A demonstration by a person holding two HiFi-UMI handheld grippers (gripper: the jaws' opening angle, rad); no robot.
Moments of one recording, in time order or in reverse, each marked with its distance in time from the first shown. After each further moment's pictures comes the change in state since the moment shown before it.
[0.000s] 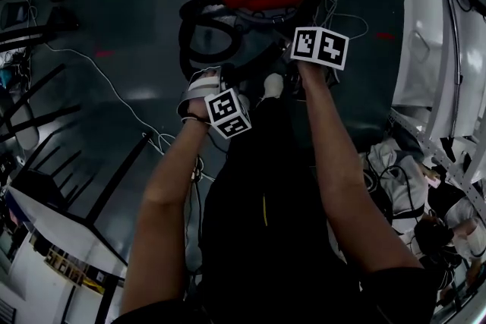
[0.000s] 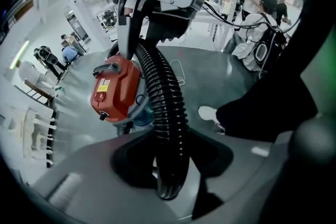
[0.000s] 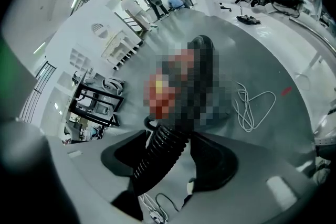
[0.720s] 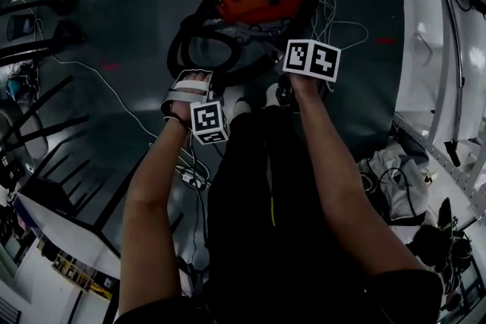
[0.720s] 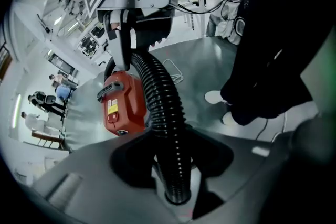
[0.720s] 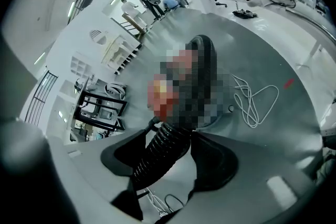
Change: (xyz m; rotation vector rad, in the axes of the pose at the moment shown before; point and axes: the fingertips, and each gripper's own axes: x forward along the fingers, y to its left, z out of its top) left arm -0.016 0.041 -0.007 0.365 -0.003 0.101; right arm -0.005 0.006 0.003 0.066 0.000 0.047
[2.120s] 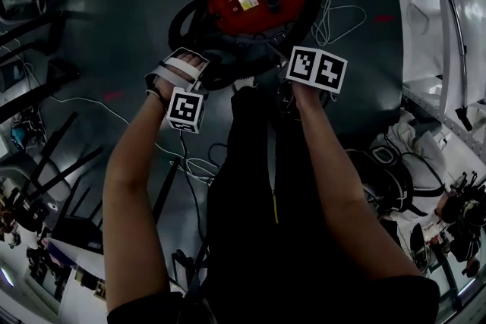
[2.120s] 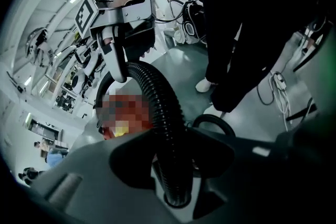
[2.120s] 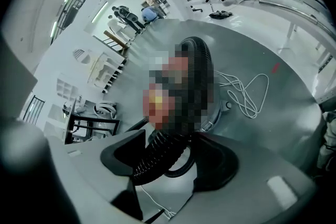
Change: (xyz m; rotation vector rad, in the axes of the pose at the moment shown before) left arm 0.032 0.082 -0.049 0.522 -0.315 -0.045; right arm 0.025 0.018 0.025 0.217 -0.117 -0.066
